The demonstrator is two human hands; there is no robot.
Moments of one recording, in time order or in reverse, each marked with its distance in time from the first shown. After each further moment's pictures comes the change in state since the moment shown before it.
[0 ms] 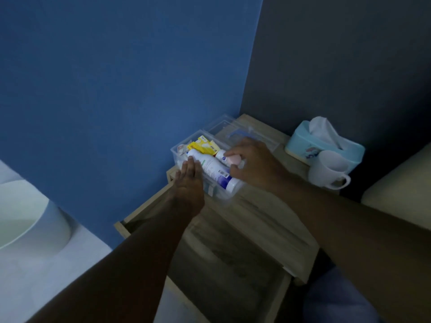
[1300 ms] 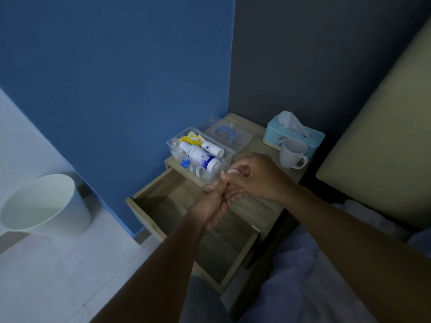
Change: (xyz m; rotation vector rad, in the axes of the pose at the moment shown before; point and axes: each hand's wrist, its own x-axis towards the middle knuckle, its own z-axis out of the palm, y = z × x) left_hand -0.125 0.128 -0.005 -1.876 -0.199 -0.113; right_hand -0.134 -0.040 -0.084 0.212 -0.007 0.103
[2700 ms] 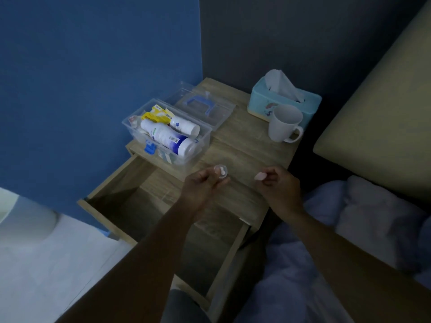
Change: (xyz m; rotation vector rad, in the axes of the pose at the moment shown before) left_hand 0.090 -0.061 -0.032 0.085 0.093 -0.061; right_hand -0.058 0.174 0.074 0.270 0.447 0.564
